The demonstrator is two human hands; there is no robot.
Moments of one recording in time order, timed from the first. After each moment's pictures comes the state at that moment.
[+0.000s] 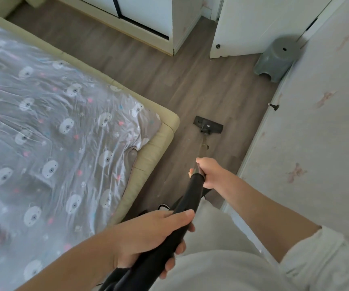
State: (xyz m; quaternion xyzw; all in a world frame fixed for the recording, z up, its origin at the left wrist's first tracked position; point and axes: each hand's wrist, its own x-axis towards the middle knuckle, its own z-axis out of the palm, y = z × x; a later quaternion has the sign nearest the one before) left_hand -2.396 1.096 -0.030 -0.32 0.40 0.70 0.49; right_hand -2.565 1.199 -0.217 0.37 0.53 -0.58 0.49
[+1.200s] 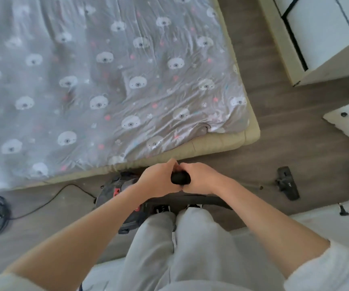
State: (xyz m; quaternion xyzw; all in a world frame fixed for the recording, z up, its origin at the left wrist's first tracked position) left_hand -2.236 1.053 -0.239 -0.48 0.76 0.42 0.12; right_hand -2.415 1.078 -0.226 -0.64 0.57 0.08 0.51
